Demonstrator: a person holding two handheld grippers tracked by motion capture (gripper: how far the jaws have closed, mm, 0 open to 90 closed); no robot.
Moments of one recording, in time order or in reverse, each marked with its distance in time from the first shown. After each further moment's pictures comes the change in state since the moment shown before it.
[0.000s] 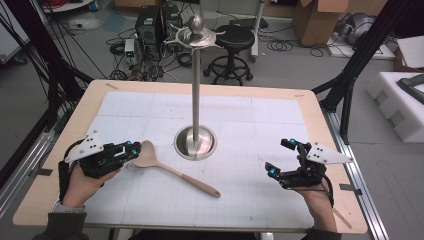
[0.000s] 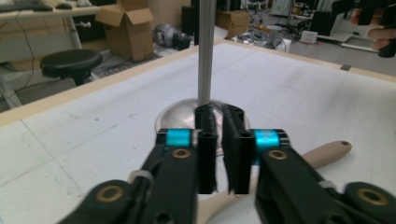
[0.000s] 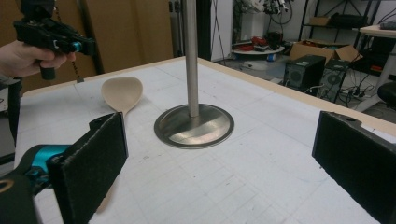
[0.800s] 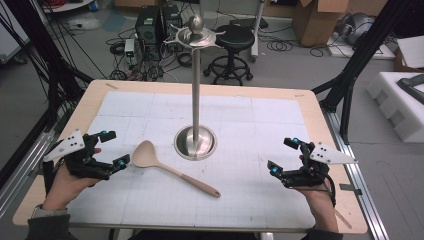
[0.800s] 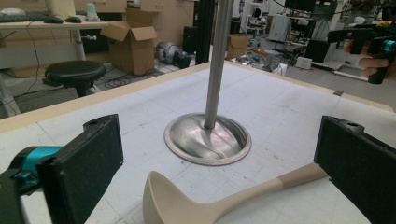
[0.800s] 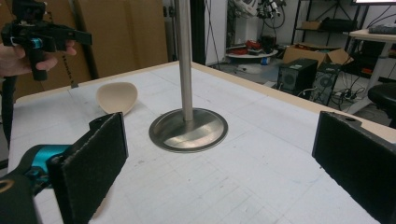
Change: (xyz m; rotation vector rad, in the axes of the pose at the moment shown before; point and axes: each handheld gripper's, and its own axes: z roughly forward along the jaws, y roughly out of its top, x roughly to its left) left arm 0.017 -0.002 -0.027 -0.101 -0.005 -0.046; right arm -0.001 0.002 -0.005 -0.017 -0.027 0.006
